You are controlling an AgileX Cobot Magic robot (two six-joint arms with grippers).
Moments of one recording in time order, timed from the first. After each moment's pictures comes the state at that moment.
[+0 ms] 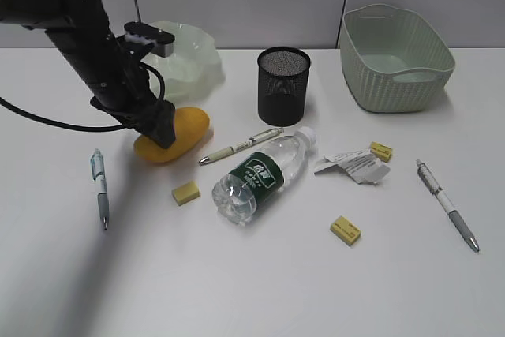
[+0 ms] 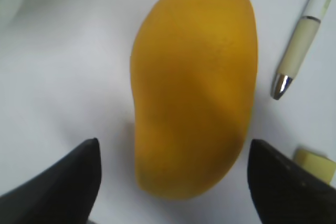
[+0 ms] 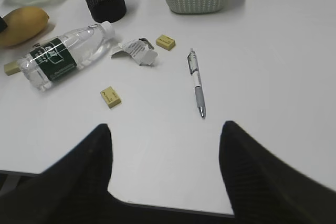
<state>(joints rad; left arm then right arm) -0.35 2.06 -1.47 -0.17 0.78 0.39 0.07 -0.01 -0.50 0.16 1.04 -0.03</state>
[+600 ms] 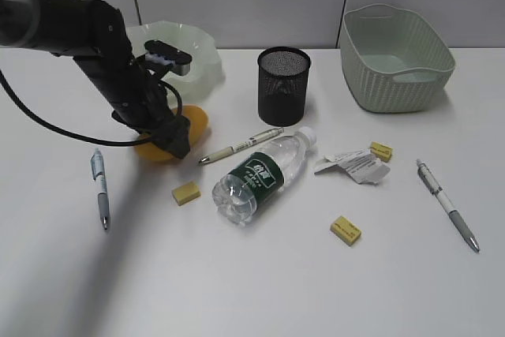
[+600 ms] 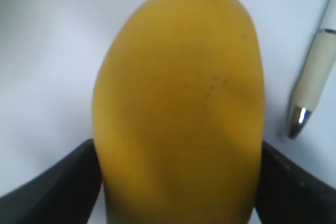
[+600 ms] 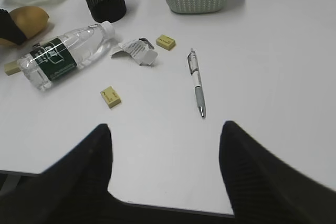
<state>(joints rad) -0.38 2.16 -1.48 -0.17 0.66 0.42 0.07 -0.01 -0.50 0.16 1.04 -0.03</state>
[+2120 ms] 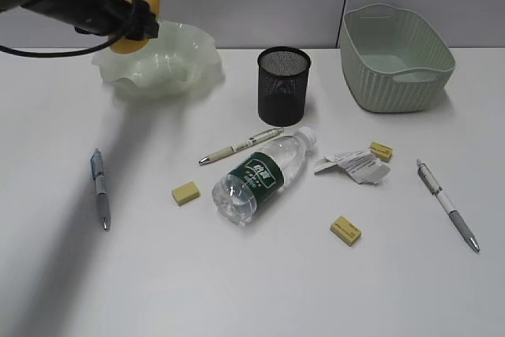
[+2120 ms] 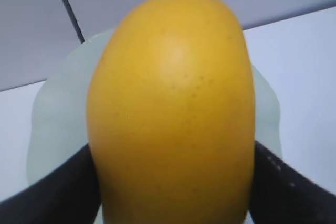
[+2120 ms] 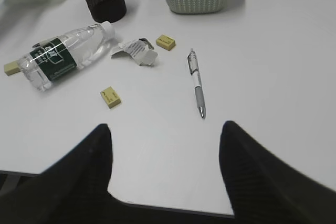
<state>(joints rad) -0.22 2.08 -1.56 -0.42 0.25 0.42 0.07 -0.01 -0.50 0.16 1.04 -0.03</state>
